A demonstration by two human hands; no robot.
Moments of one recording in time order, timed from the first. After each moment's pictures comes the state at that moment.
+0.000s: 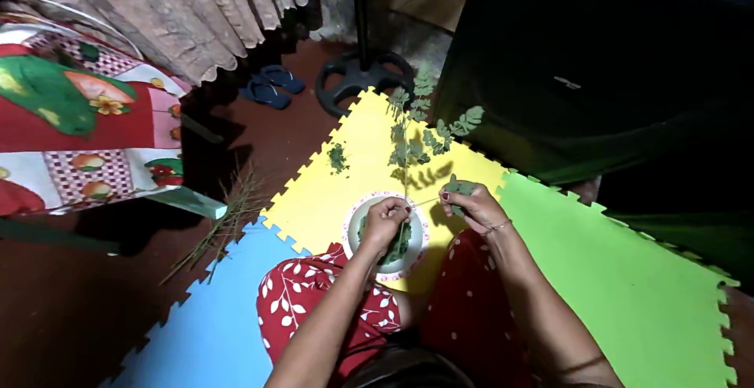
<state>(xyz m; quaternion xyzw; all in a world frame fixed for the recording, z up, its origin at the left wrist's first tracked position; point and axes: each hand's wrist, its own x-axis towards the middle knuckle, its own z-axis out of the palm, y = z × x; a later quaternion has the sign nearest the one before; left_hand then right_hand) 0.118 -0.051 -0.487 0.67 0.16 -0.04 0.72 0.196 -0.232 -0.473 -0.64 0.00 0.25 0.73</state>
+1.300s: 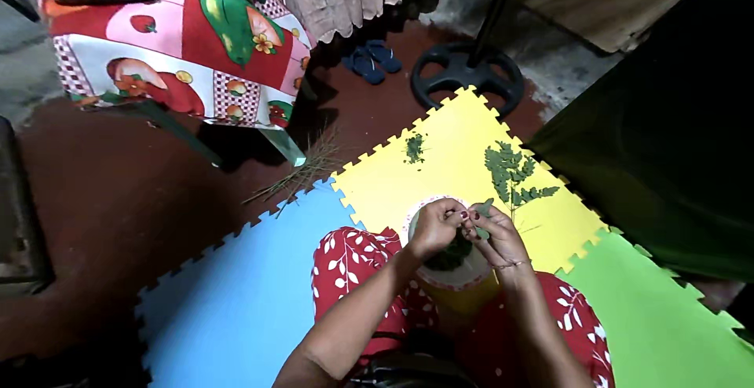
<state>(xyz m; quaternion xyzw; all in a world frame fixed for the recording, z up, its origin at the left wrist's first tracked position) 0.094 -0.001 -0.482 0.70 0.16 0.04 0.69 0.162 -0.132 -0.507 -0.53 -0.05 0.33 0.78</state>
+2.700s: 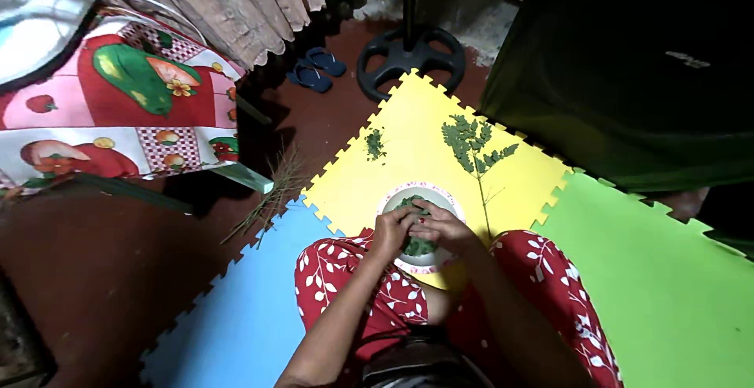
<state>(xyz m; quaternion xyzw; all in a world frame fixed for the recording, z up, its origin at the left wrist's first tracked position) 0.083 -0.014 -0.539 0.83 0.14 0.02 0.53 0.157 -0.157 -0.551 -0.55 -0.03 0.48 0.68</state>
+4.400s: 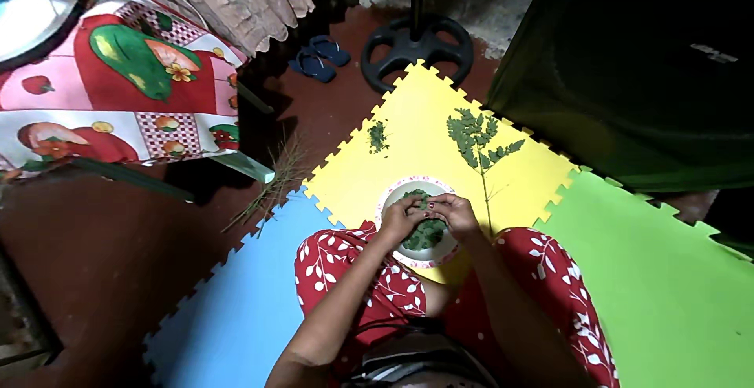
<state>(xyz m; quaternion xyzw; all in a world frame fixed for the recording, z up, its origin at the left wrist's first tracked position) 0.104 -0.013 -0.538 0.81 0.17 -0.15 0.54 0.171 -0.157 -0.573 -0.65 0.02 0.32 0.69</state>
